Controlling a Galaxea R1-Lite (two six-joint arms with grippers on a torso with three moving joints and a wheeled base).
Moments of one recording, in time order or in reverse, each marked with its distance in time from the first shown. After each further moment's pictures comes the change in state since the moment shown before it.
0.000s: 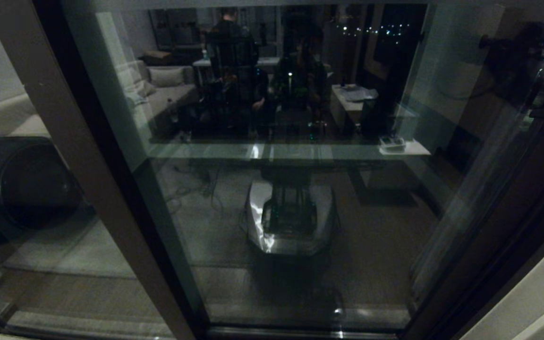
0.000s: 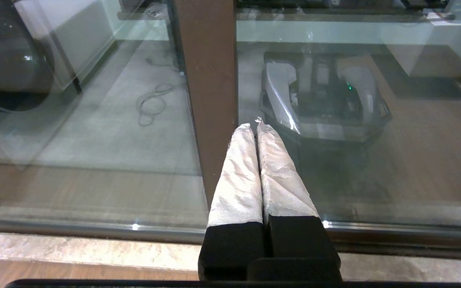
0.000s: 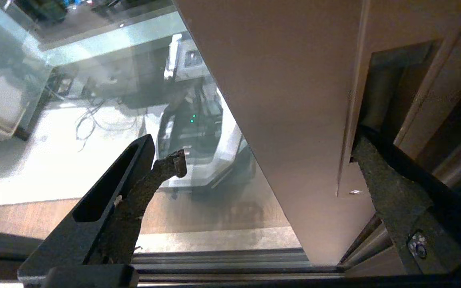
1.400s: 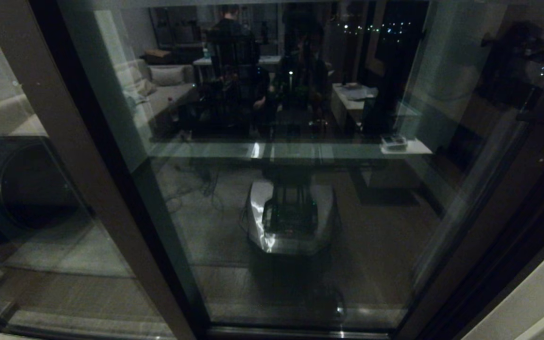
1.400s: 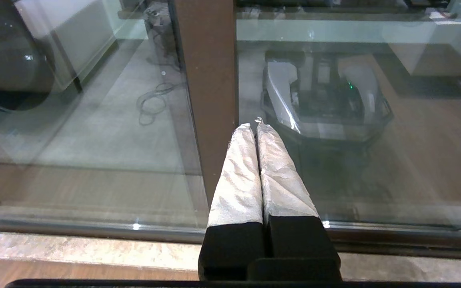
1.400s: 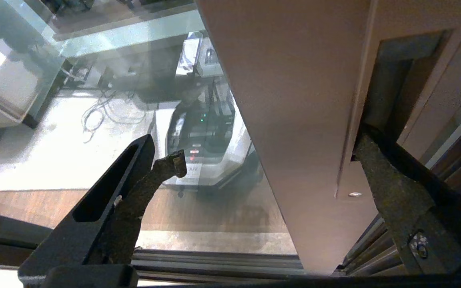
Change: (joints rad) left arm 0.000 0.000 0.000 0.000 0.000 0.000; right arm 0.067 -0.097 0.144 -0.084 -0.013 -0.007
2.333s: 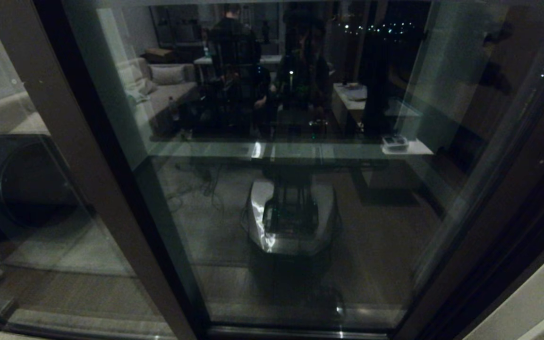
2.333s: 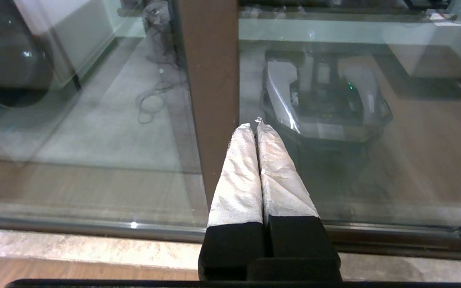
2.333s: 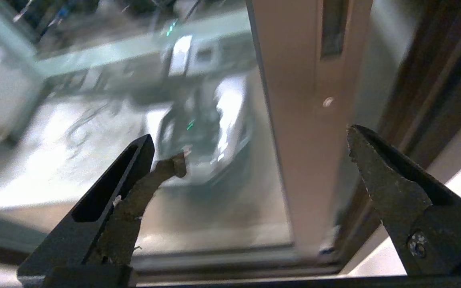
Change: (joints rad) left arm 0.000 0.000 0.000 0.000 0.000 0.000; right arm -0.182 -0.385 0.305 0.004 -0.006 0.005
